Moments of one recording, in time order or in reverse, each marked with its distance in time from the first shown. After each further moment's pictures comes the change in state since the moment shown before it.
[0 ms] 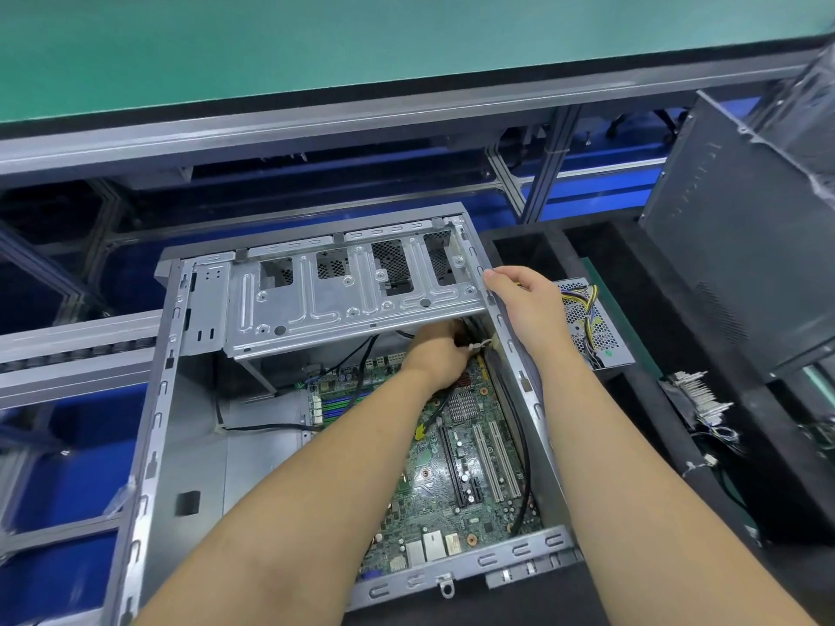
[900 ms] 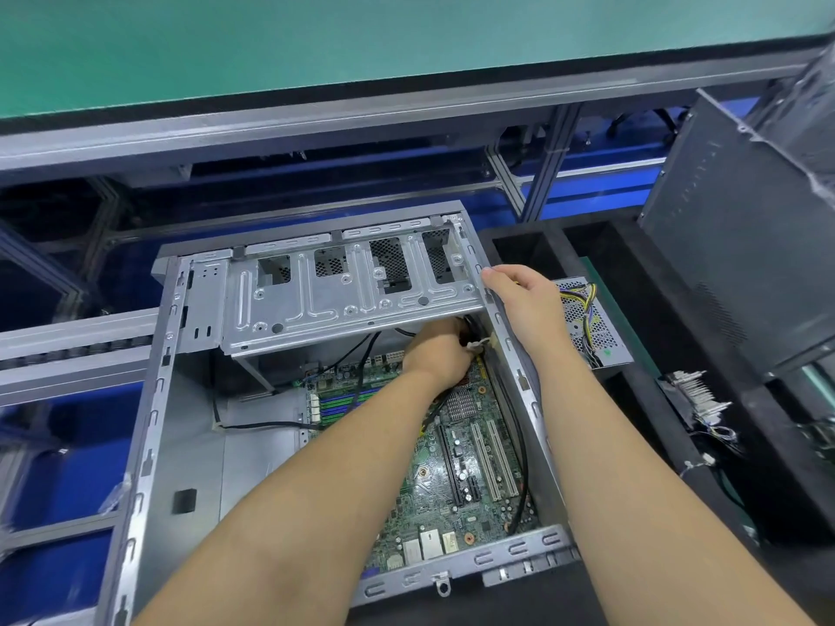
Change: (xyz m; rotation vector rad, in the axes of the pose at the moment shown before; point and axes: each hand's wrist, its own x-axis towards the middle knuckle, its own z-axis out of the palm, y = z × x) left_hand -0.003 0.006 0.005 0.088 0.057 0.014; right_hand 0.003 0.003 0.001 0.012 0.003 0.011
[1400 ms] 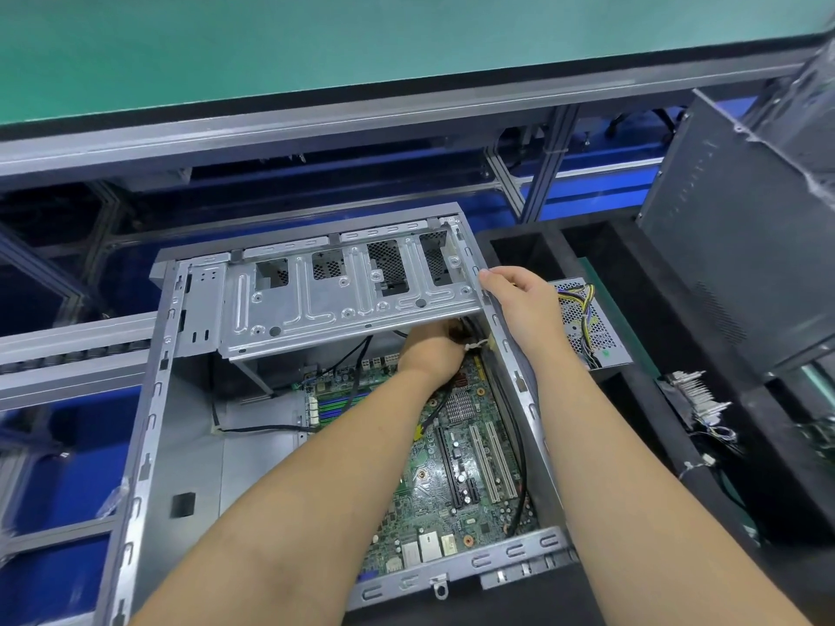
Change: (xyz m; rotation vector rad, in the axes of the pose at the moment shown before) left_hand 0.002 0.000 -0.008 -0.065 -0.030 -0.087; right_hand 0.000 0.001 -0.001 0.008 -0.006 0.002
